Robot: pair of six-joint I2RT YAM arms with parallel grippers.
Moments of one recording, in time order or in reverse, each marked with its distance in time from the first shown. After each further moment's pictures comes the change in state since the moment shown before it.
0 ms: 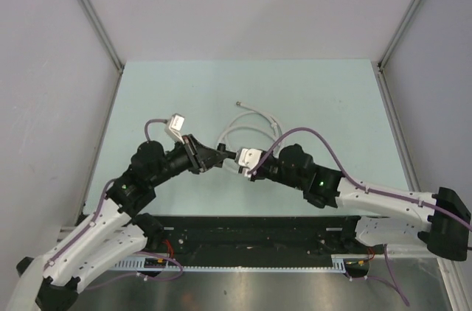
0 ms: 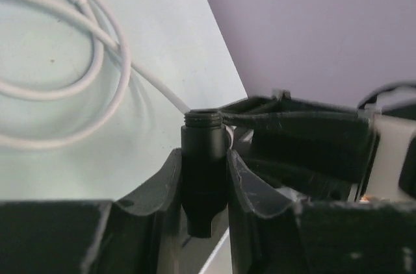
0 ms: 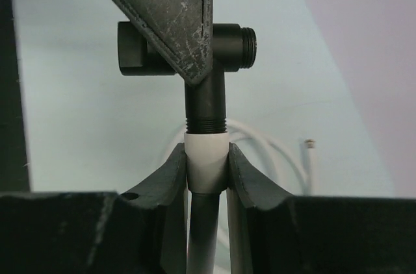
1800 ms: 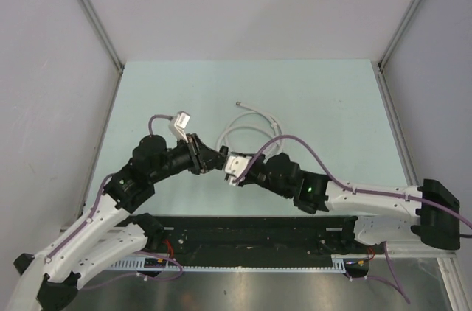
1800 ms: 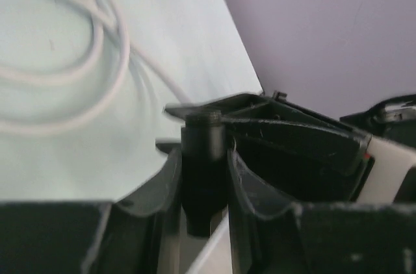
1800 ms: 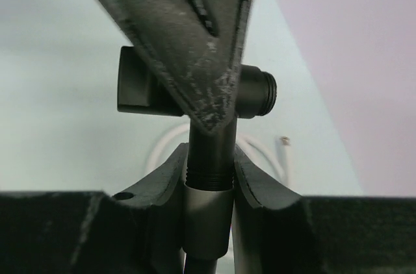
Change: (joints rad) left arm -0.014 0.031 0.045 -0.068 0.042 0.025; right arm 0.121 0.096 0.023 0.053 0.244 -0.075
